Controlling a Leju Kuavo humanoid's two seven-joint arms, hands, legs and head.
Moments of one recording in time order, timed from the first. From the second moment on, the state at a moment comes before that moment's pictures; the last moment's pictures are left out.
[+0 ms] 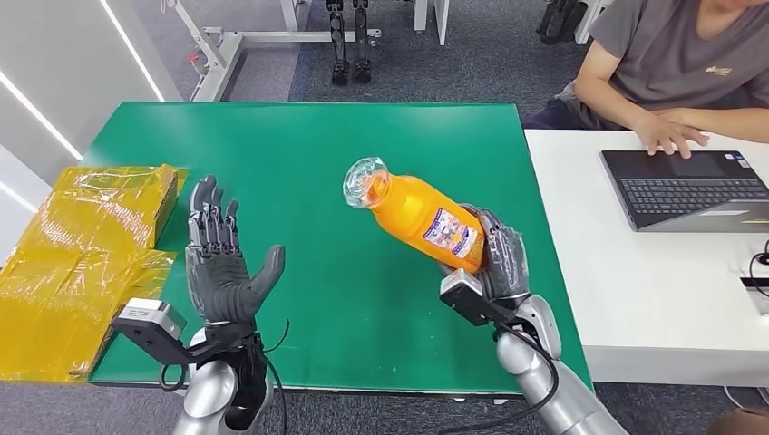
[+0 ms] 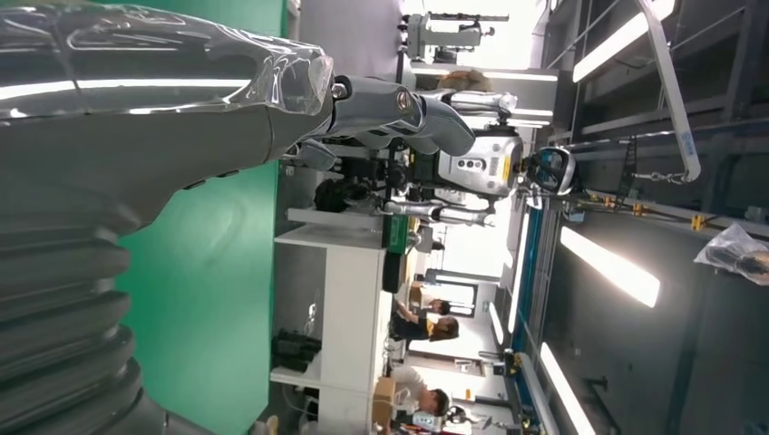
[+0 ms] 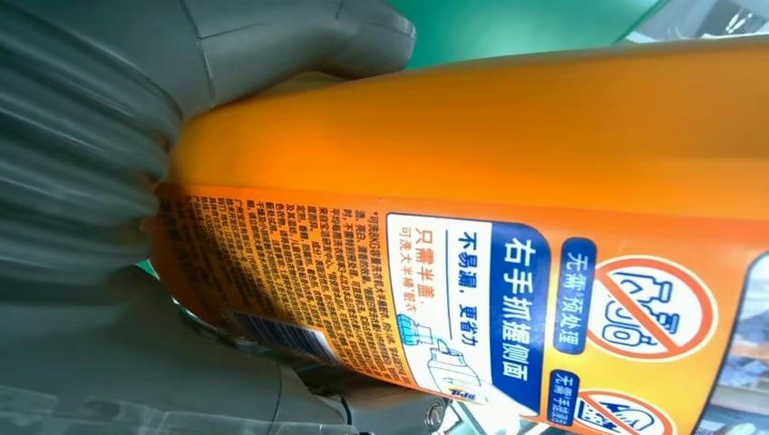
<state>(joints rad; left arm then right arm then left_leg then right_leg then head) -0.11 -0.20 -0.39 -1.59 0.00 0.41 -0.70 -0.38 -0.08 0.56 -1.12 0.45 -0.60 -0.47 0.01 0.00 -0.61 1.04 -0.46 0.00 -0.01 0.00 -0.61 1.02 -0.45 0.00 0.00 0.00</state>
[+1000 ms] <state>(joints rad) -0.22 -0.21 -0.44 -1.54 0.04 0.33 -0.70 -0.50 0.02 0.58 -1.07 0.60 -0.34 -0.42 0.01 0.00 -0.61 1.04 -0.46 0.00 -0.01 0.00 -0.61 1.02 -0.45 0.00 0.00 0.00</state>
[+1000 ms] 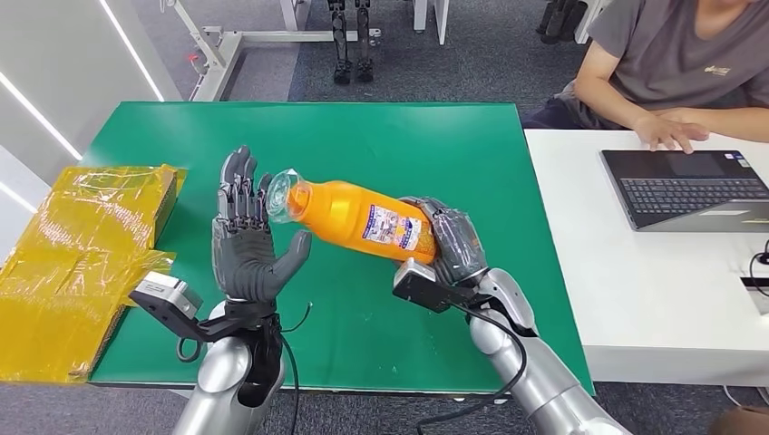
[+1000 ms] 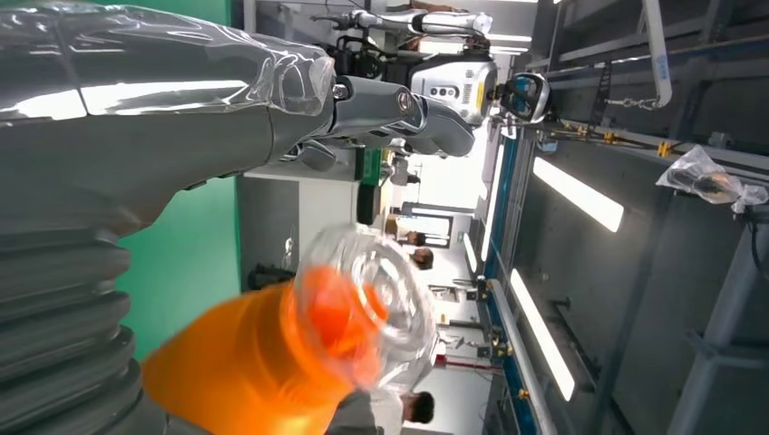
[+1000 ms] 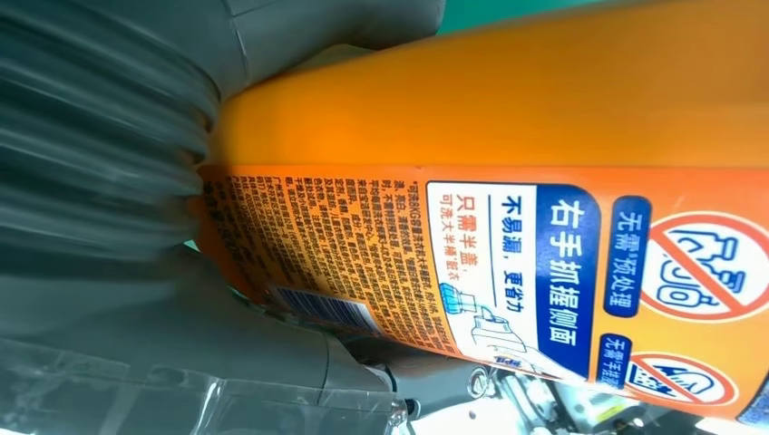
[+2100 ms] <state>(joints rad) -0.23 -0.22 -0.44 -1.51 0.05 0.30 -0.70 -0.57 0.16 0.61 -0.86 0.55 -0.23 -0.54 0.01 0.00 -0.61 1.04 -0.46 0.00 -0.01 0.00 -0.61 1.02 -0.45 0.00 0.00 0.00</state>
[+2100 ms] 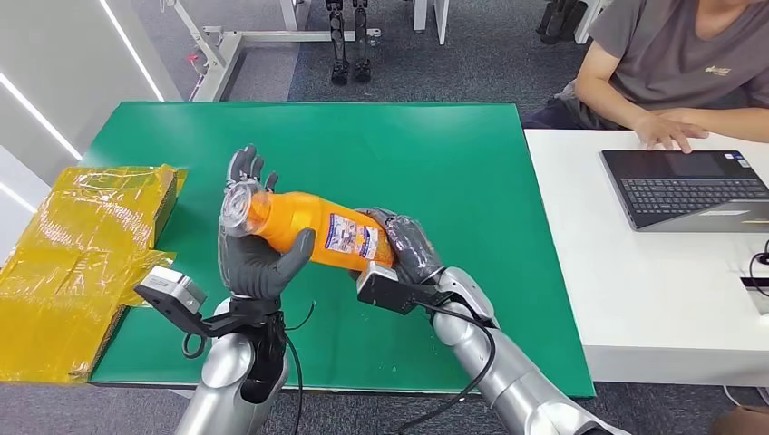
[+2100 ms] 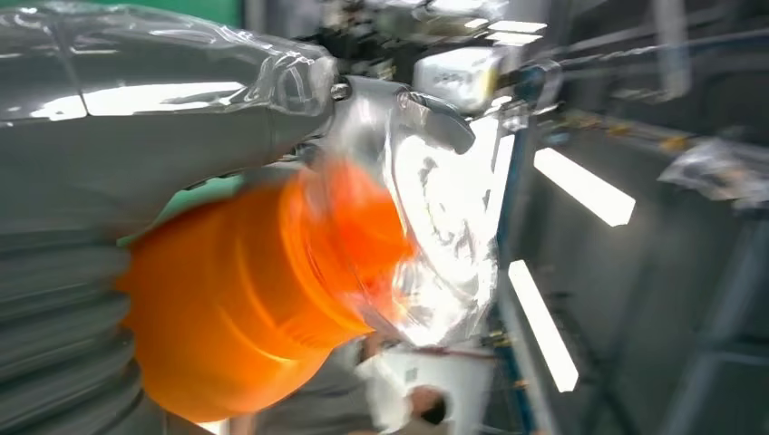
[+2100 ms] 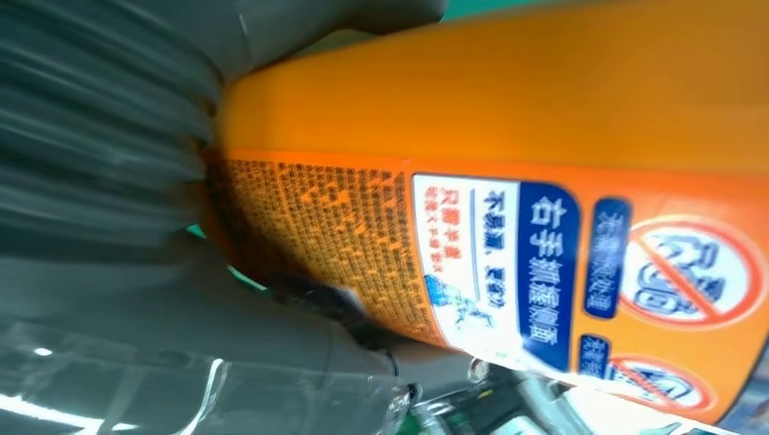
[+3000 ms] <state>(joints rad) -0.20 -0.23 -0.42 -1.50 0.06 0.32 -0.70 -0.61 0.18 0.66 -0.79 0.58 -0.10 -0.54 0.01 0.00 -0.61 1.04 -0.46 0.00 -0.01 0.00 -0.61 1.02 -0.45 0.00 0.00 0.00</state>
